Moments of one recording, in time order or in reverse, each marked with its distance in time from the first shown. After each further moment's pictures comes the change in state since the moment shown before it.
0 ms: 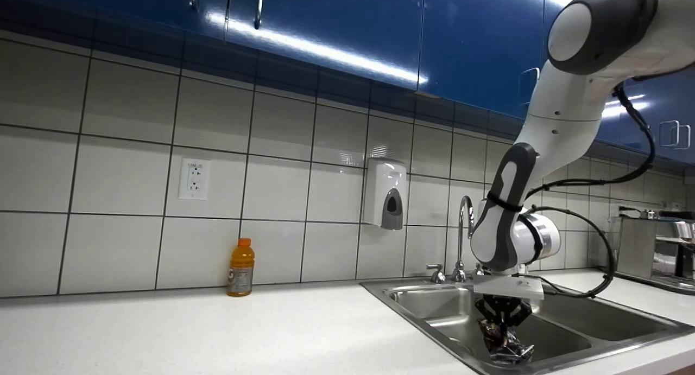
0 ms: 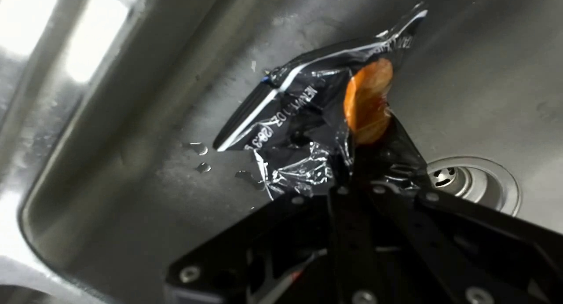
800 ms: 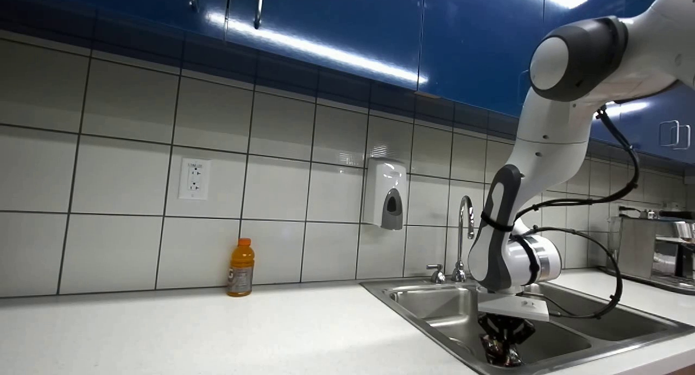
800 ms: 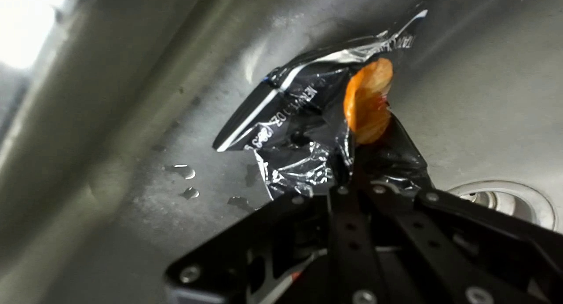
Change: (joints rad) arm 0.024 0.122 -0.028 0.032 0.178 0.097 -0.150
